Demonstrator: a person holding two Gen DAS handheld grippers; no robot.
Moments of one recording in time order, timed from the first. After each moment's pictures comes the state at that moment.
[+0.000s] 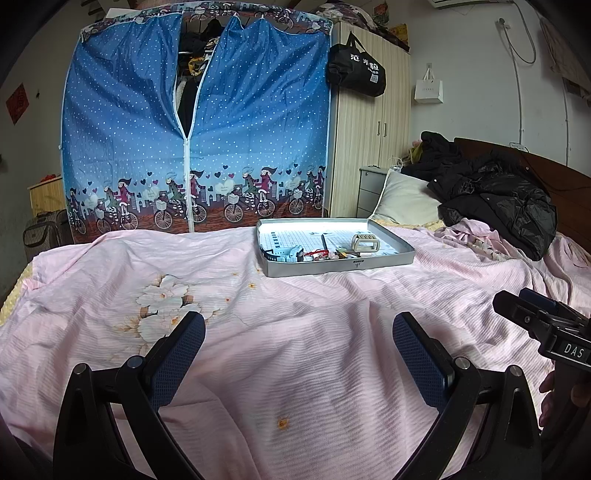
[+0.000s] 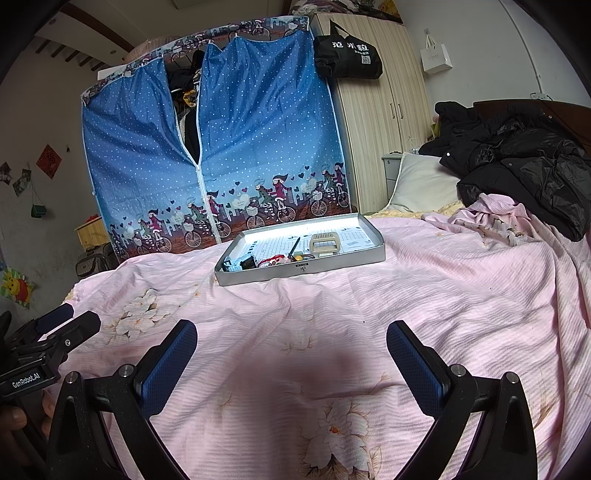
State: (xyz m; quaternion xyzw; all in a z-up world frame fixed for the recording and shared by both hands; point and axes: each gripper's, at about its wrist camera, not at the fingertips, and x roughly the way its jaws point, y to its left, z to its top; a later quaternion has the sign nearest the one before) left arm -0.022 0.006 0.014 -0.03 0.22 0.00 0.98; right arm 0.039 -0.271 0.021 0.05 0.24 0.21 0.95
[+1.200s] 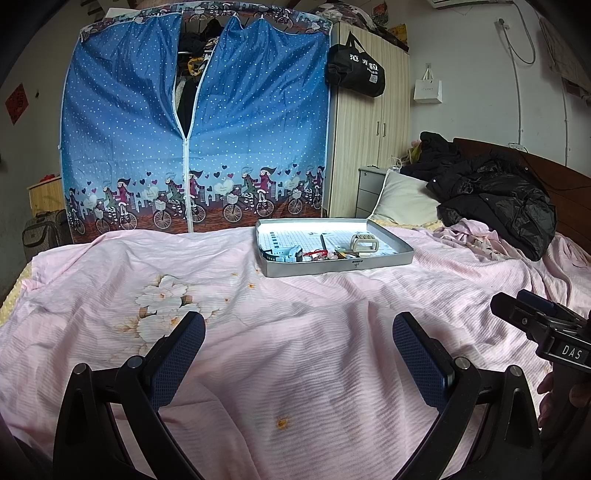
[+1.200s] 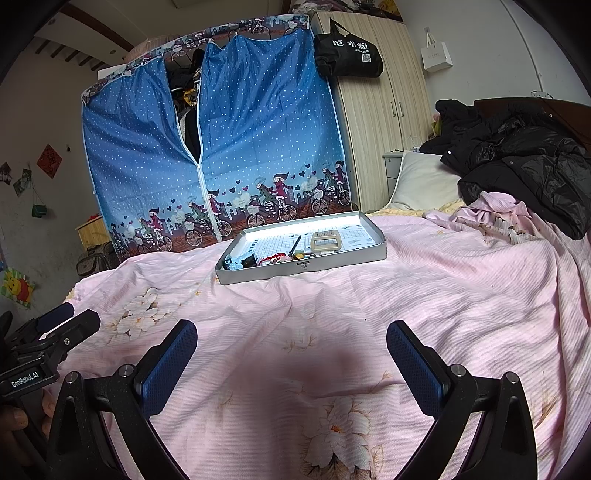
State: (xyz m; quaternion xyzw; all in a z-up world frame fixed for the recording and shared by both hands) left arm -0.023 0.010 0.013 -0.03 0.22 0.00 0.98; right arm 0.038 -0.270 0.022 0.05 0.25 0.21 0.95
